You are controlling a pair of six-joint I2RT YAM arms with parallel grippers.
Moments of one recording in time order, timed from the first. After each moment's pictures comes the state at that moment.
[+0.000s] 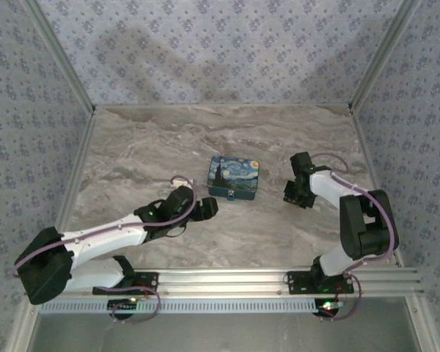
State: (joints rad) left arm -0.94 1.18 0.58 -0.13 -0.15 -0.91; right arm 0.19 1.55 0.83 -0.64 0.01 0.56
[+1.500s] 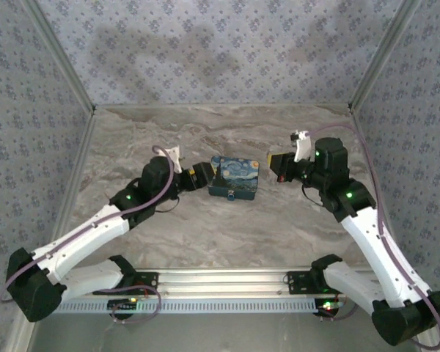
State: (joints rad) left arm -0.75 1.05 0.84 -0.18 0.03 -0.87; right arm 0.38 0.92 1.02 -0.49 -0.39 0.33
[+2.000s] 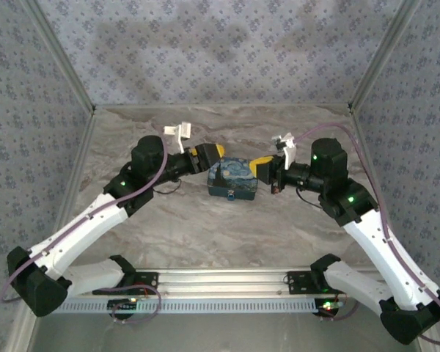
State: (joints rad) left arm -0.72 1.13 1.05 -0.08 0.34 -0.92; right arm 0.53 0.91 1.08 -0.47 -0.57 0.19
